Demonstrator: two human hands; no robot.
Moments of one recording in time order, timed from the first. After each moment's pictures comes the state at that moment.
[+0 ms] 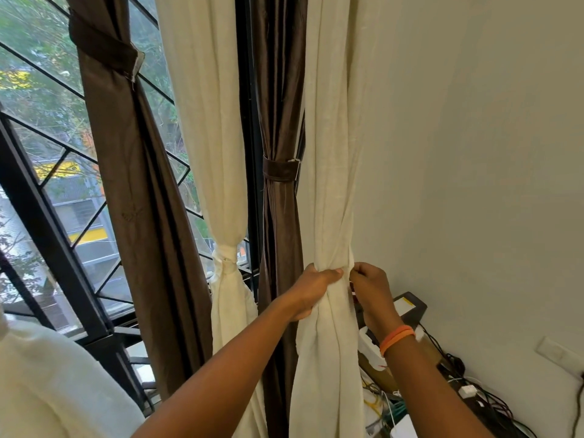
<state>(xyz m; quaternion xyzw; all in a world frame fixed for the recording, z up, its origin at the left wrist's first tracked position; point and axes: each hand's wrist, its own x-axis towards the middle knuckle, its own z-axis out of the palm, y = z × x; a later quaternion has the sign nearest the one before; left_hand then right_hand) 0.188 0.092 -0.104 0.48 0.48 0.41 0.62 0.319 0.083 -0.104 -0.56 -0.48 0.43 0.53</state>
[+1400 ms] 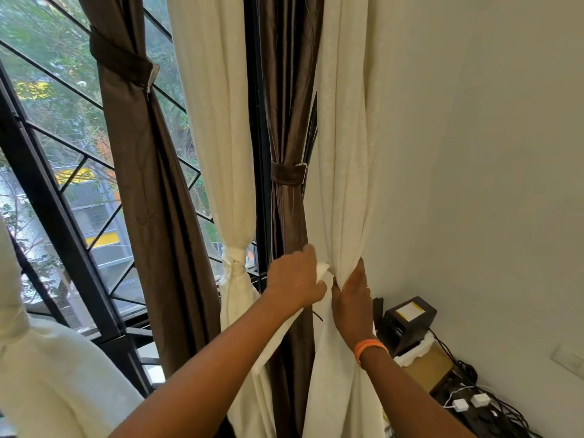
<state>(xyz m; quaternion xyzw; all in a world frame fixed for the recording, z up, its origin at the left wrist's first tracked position) 0.158 0.066 -0.065 0.74 0.64 0.16 -0.08 0.280 0.086 -0.157 -0.60 -0.62 0.14 0.49</state>
